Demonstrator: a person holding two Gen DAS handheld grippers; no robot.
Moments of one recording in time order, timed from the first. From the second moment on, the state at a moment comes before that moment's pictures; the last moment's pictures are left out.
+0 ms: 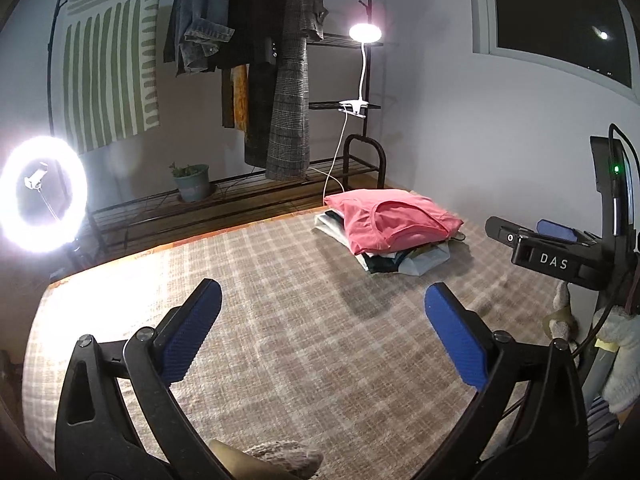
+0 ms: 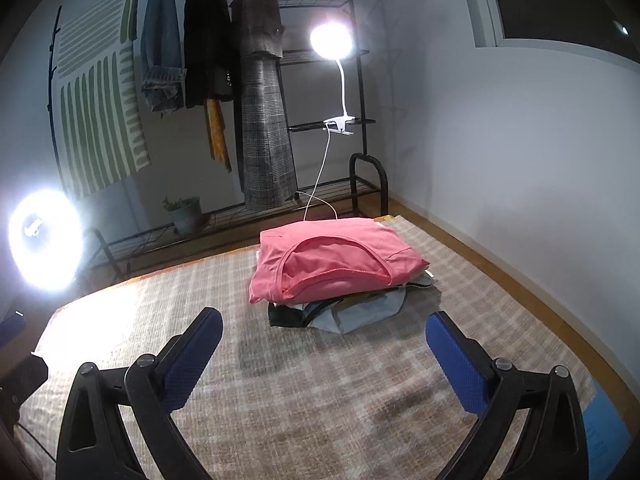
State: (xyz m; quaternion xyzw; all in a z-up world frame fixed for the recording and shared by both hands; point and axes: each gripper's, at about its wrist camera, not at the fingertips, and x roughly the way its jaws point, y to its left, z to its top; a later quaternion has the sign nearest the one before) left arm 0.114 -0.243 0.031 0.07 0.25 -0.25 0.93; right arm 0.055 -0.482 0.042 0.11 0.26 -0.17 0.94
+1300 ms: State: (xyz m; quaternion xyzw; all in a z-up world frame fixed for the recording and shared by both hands) left arm 0.112 -0.242 0.027 0.08 0.26 -0.25 0.93; right arm 0.071 -0.476 0.026 0.14 0.29 -0.16 0.93
